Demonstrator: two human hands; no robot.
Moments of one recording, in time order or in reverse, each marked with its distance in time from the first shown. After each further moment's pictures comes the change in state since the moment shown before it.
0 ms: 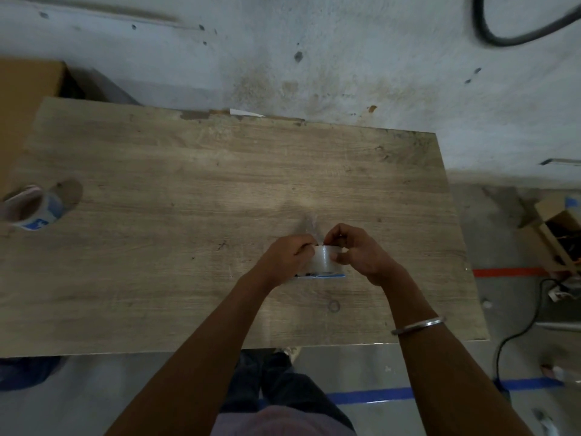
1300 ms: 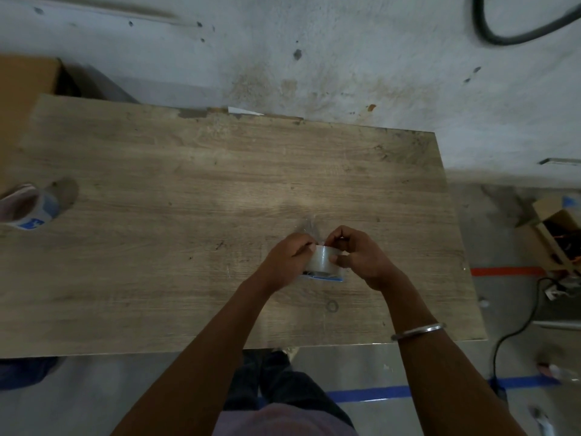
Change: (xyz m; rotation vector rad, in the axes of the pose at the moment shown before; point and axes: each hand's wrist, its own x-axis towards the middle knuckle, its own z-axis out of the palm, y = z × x) left_hand -0.002 0.003 0.009 -0.097 0.049 -0.023; right_hand -0.005 0.005 0.001 0.054 0.025 -0.012
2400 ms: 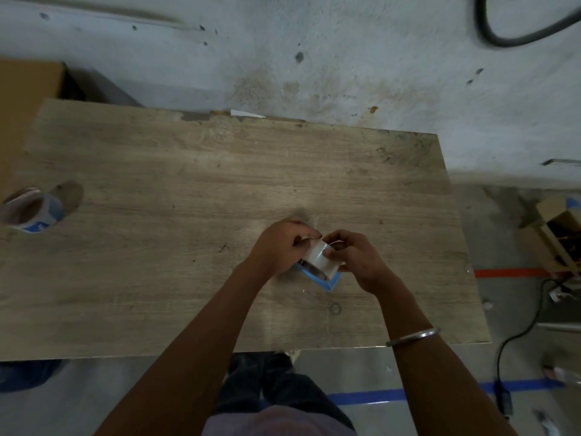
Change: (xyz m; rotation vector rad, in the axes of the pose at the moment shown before) left_hand 0.022 0.004 -0.033 0.318 0.039 0.211; right_hand 0.005 -0.009 0.017 0.133 0.096 0.187
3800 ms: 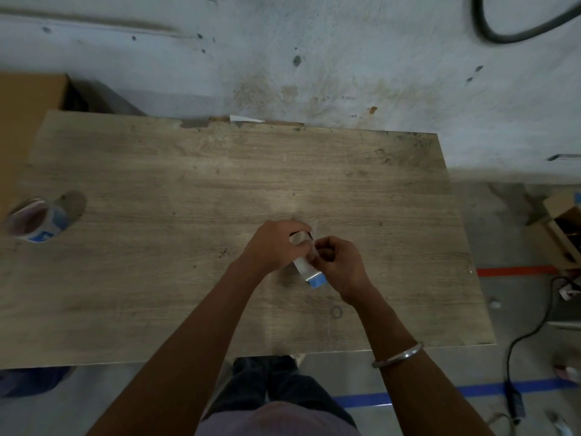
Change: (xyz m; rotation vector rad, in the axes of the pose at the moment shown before) left_hand 0.002 0.015 -0.020 -0.003 -0.042 -0.212; right_hand 0.000 0.014 0.030 -0.036 0.144 -0.188
